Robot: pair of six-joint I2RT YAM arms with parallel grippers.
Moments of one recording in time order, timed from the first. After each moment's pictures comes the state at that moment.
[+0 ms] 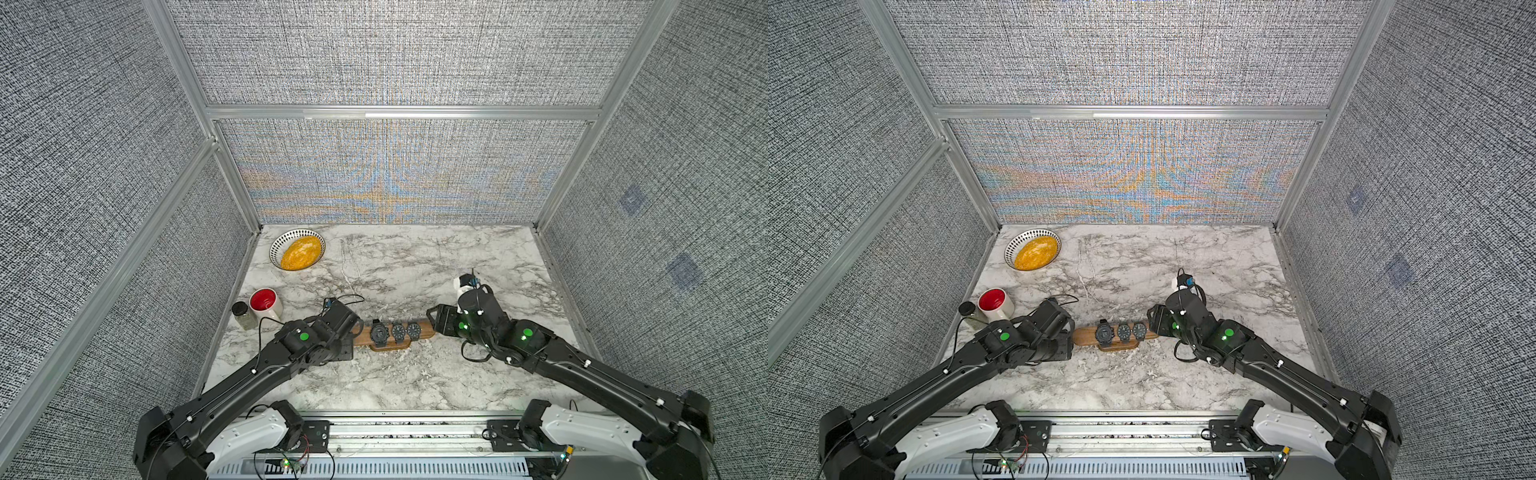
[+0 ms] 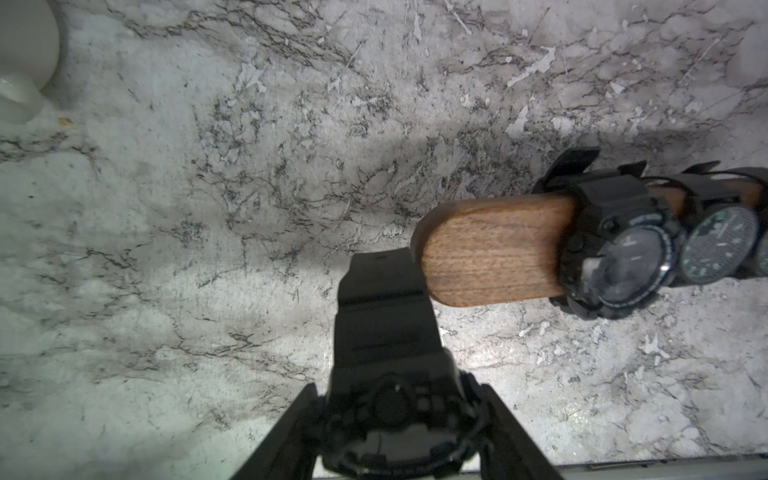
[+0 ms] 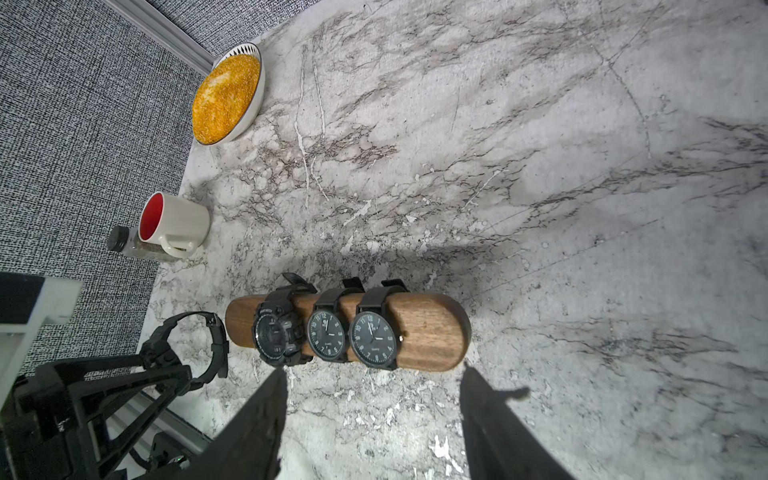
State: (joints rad) left arm -0.77 1.04 0.84 -1.00 -0.19 -0.73; right arm 0.84 1.06 0.86 -0.48 0.17 0.82
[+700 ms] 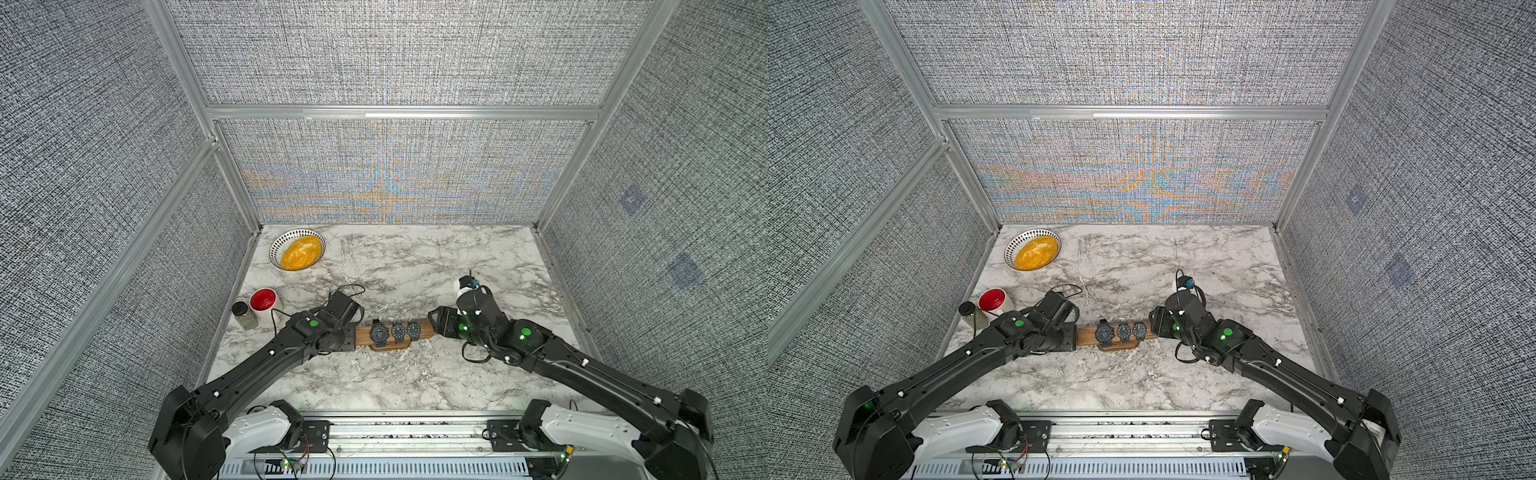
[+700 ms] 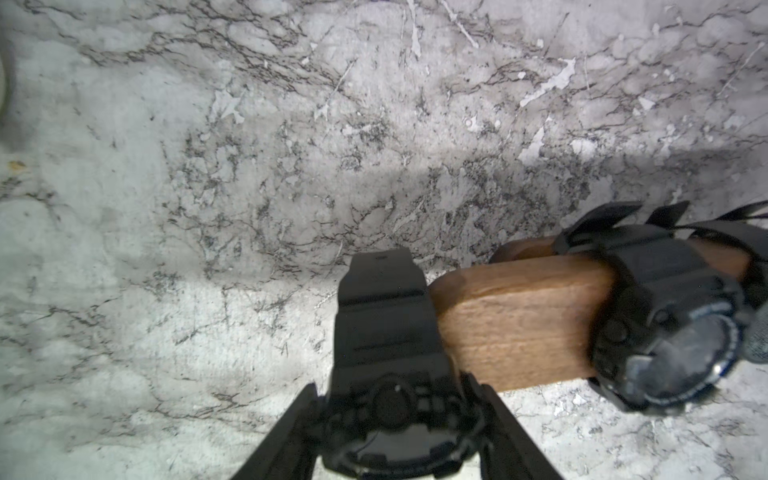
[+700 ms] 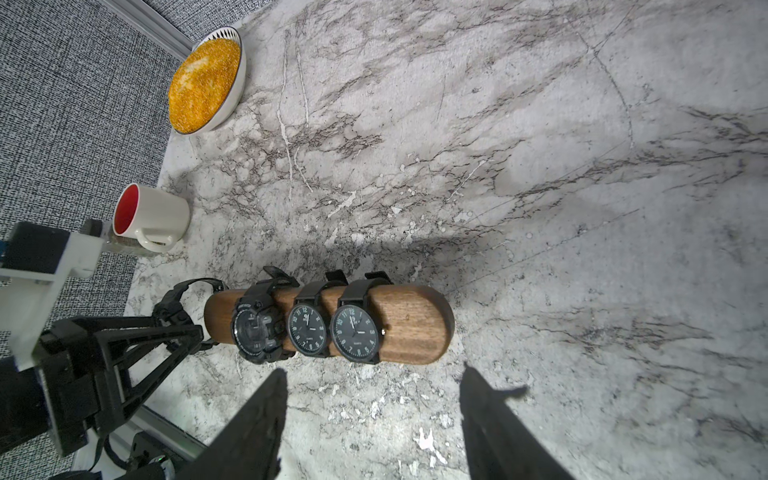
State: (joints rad) left arm -0.67 1.16 0.81 -0.85 -0.13 -0.62; right arm 0.83 1.08 0.86 -0.51 0.18 0.81
